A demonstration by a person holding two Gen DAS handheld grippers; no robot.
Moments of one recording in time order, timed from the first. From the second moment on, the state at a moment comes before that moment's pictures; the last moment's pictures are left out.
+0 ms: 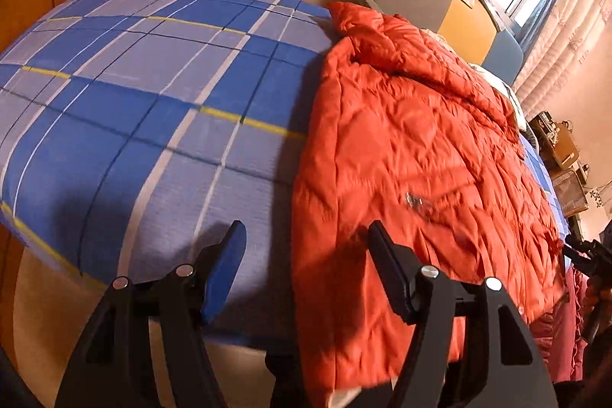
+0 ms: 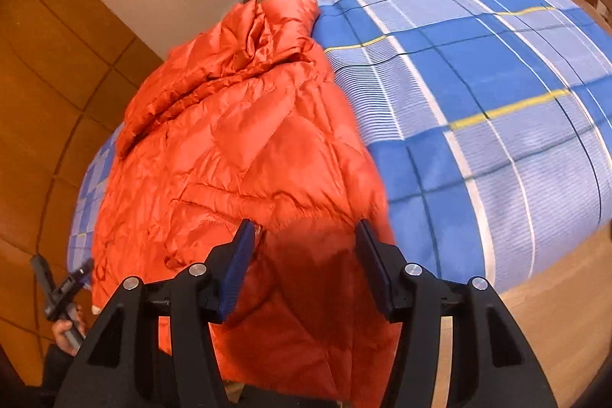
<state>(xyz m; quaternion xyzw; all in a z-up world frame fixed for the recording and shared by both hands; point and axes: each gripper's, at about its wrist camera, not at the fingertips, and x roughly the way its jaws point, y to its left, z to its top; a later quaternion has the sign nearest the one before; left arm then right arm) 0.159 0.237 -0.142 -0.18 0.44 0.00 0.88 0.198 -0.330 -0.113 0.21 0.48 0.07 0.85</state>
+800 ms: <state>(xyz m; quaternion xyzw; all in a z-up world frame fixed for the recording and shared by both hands) 0.134 0.223 -0.149 -0.21 0.45 -0.04 0.86 0.171 -0.325 -0.135 0.18 0.50 0.08 0.84</state>
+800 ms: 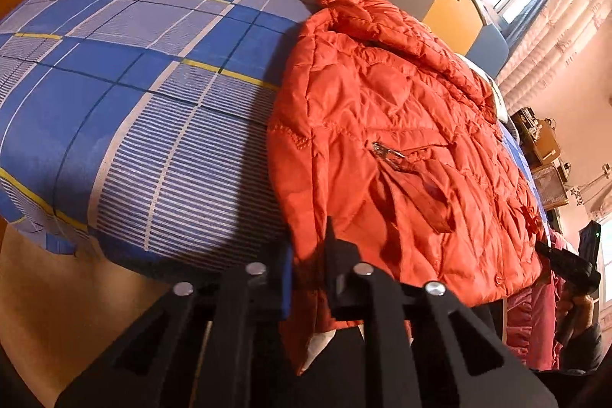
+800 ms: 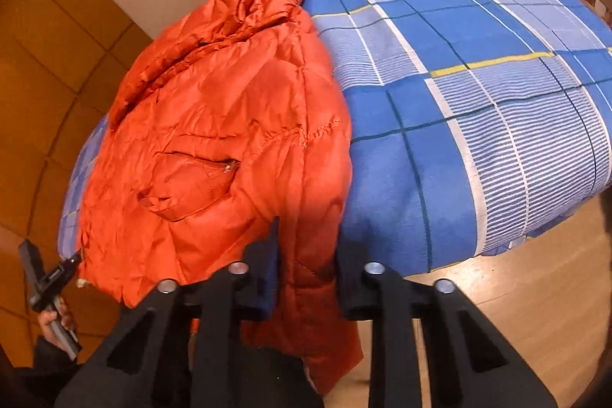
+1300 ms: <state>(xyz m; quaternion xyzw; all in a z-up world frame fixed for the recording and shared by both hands) 0.075 0.231 -0.128 -0.19 0.46 -0.06 0.86 0.122 -0.325 -0.124 0.15 0.52 0.11 0.83</state>
